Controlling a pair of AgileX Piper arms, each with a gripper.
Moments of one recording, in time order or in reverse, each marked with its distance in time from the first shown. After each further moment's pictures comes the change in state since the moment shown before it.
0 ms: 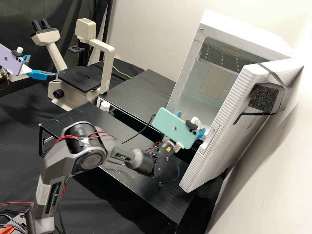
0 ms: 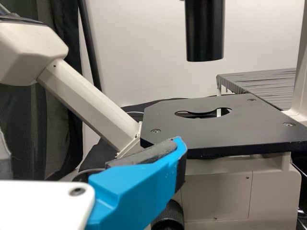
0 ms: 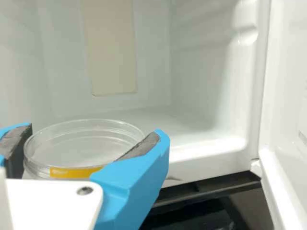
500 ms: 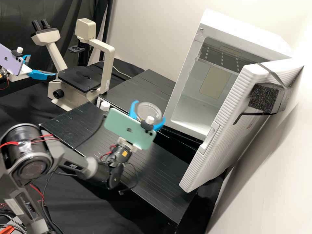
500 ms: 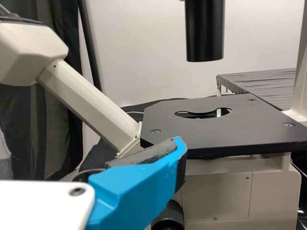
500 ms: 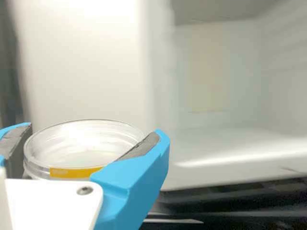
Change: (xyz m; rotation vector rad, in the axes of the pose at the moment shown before) left arm 0.000 0.000 0.000 0.000 0.000 0.000; right arm -0.103 -0.071 -0.073 0.085 0.236 -0.107
